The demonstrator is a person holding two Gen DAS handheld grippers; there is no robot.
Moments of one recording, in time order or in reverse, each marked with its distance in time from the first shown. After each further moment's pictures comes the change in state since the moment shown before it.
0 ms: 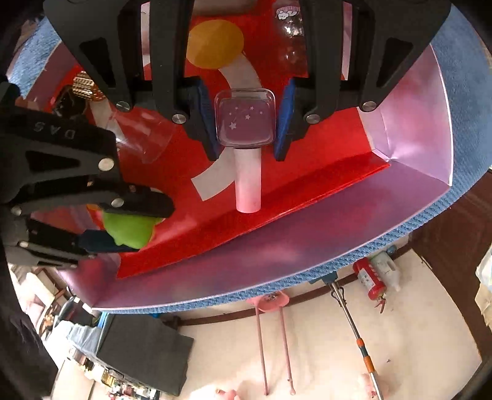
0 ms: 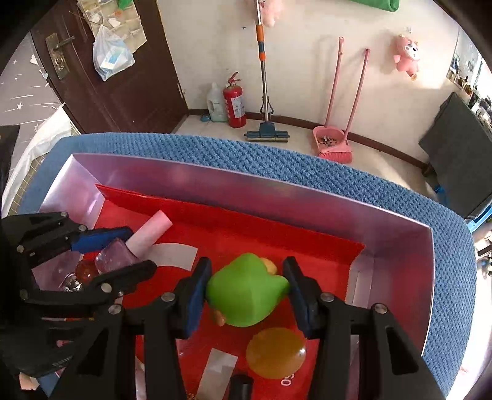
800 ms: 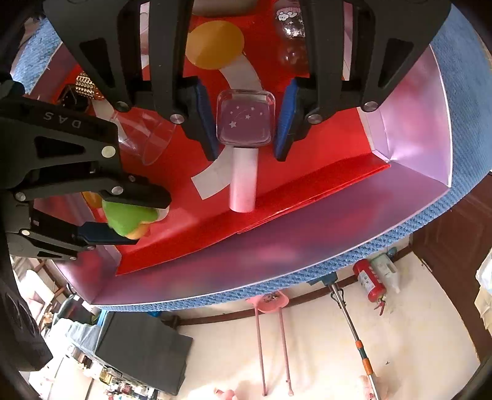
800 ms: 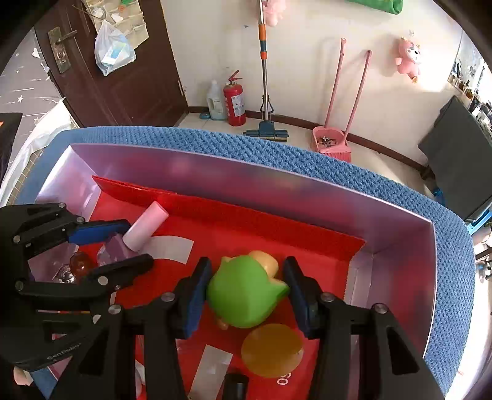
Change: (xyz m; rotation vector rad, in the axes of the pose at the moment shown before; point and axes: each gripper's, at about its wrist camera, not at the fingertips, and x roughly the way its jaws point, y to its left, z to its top) left arm -0.001 0.009 0.004 -0.023 0.011 -0.017; right arm 0.005 0.003 -0.003 -0.020 0.006 -0.014
